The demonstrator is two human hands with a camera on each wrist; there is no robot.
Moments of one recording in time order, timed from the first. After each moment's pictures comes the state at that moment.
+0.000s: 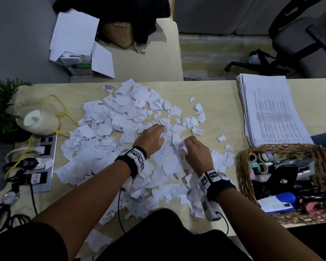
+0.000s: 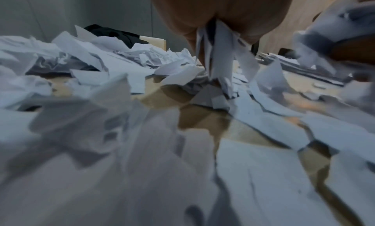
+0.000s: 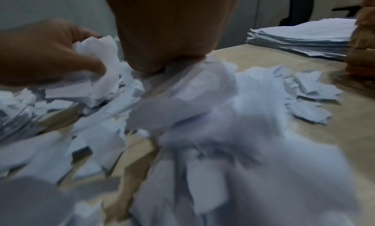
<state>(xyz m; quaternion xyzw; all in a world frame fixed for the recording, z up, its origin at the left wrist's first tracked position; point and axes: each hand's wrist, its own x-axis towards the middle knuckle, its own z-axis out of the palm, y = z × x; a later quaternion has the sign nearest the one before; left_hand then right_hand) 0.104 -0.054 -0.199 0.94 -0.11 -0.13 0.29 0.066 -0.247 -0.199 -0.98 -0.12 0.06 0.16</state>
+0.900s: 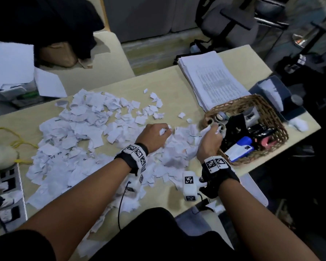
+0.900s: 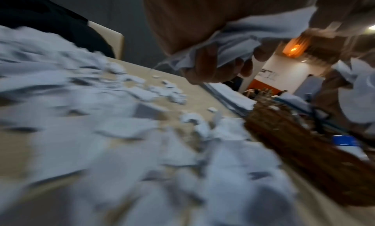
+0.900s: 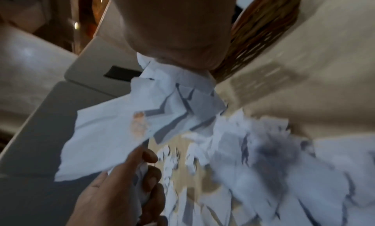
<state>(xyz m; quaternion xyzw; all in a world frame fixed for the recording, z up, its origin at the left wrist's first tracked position) 0.059 -0.145 -0.150 0.86 -0.19 -0.24 0.40 -0.007 -0.310 -0.127 -0.55 0.55 -0.21 0.59</state>
